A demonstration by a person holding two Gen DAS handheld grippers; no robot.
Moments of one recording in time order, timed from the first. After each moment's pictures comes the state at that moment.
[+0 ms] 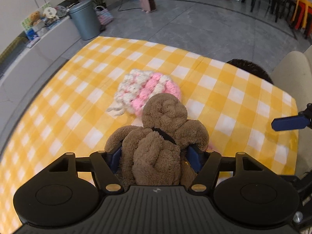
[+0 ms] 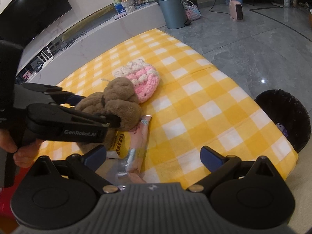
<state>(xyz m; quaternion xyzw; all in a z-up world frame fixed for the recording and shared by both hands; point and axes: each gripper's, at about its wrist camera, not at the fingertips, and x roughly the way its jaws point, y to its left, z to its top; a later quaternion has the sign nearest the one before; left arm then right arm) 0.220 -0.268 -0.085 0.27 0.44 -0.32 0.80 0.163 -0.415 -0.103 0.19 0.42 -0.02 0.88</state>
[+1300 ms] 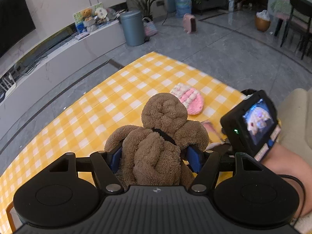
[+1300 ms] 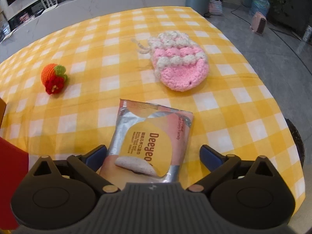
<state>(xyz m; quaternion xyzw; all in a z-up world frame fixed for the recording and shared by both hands) 0.146 -0.168 0.033 0.18 0.40 -0.23 0.87 0.229 -0.336 -0.135 0.03 0.50 -0.01 0.87</state>
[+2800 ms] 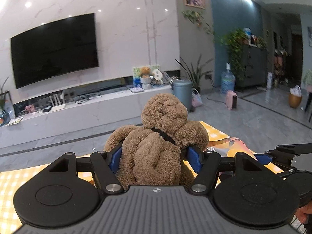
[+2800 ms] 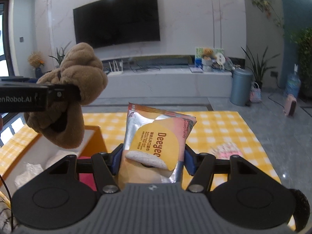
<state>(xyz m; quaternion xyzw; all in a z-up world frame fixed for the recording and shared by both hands) 0.066 -0.066 0.080 0.06 0.20 -0.12 0.97 0.099 -0.248 0.038 0.01 0.25 0.14 0.96</state>
